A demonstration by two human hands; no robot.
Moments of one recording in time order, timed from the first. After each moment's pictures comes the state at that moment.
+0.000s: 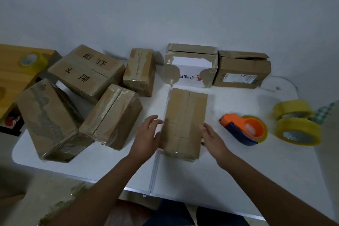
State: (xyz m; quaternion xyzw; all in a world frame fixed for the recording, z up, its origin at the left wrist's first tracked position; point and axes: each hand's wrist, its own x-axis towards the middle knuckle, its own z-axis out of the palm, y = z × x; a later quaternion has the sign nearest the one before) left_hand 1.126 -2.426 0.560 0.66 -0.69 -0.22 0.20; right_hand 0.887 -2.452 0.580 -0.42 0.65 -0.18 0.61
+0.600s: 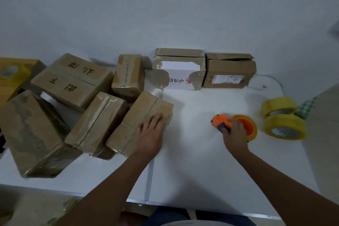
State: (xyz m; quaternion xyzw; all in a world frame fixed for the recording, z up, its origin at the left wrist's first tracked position) left_hand 1.096 -2.459 0.551 0.66 -0.74 -0.13 0.02; right_hand 0.806 -2.476 0.547 -0.53 0.79 -0.20 0.24
